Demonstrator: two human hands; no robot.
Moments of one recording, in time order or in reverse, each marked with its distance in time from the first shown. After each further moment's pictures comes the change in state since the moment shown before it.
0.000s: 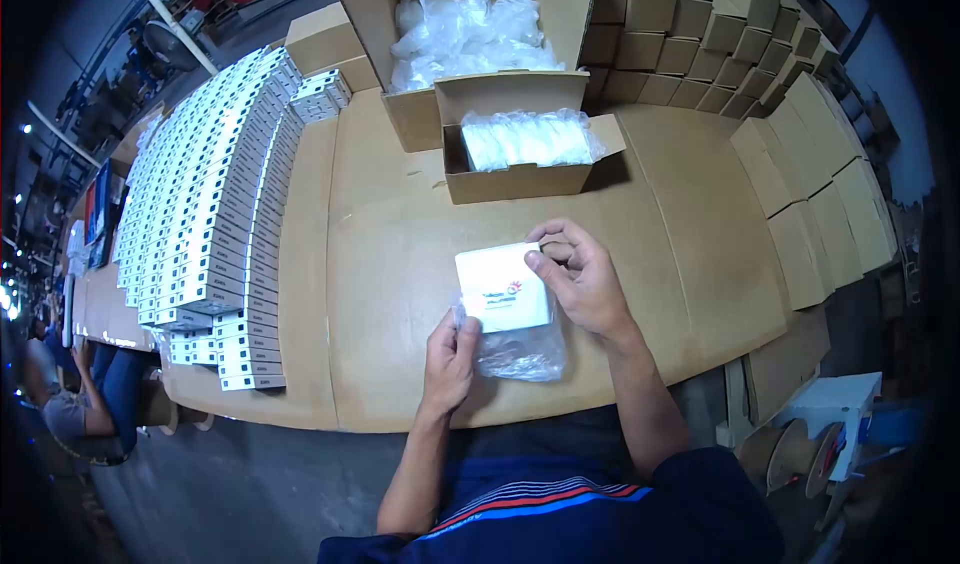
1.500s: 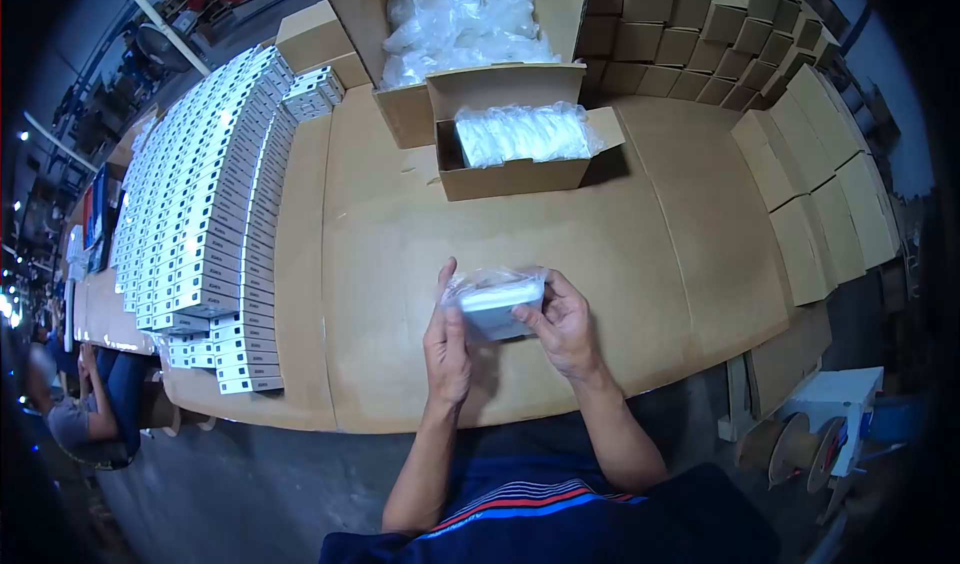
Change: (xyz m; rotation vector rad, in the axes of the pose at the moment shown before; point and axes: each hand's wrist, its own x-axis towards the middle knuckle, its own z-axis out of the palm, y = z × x) left_hand 0.010 0.014 0.023 -0.049 0.131 0.121; right_hand -0.044 0.068 0.029 0.433 0.070 0.006
